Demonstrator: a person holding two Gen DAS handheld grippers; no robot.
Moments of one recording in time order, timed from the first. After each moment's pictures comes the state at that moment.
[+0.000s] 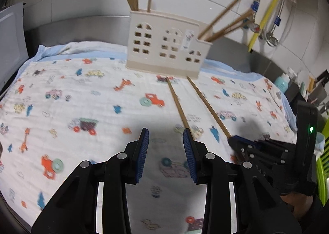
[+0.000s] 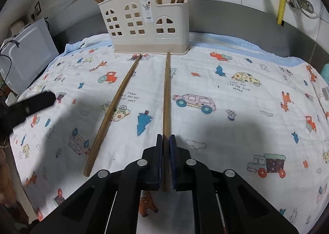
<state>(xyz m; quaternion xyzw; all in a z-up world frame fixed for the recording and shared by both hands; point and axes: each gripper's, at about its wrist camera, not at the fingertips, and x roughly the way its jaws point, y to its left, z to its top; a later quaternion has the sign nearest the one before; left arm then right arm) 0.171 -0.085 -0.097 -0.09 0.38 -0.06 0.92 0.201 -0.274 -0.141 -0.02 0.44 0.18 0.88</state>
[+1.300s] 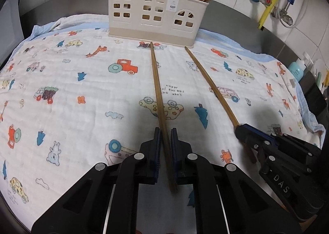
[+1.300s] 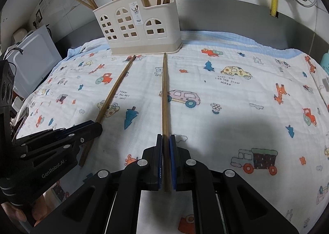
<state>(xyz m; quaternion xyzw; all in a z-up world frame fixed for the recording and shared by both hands) 0.196 -0.147 -0.142 -0.10 0.44 -0.02 0.89 0.200 -0.300 -0.141 0.00 0.44 0.20 0.88</state>
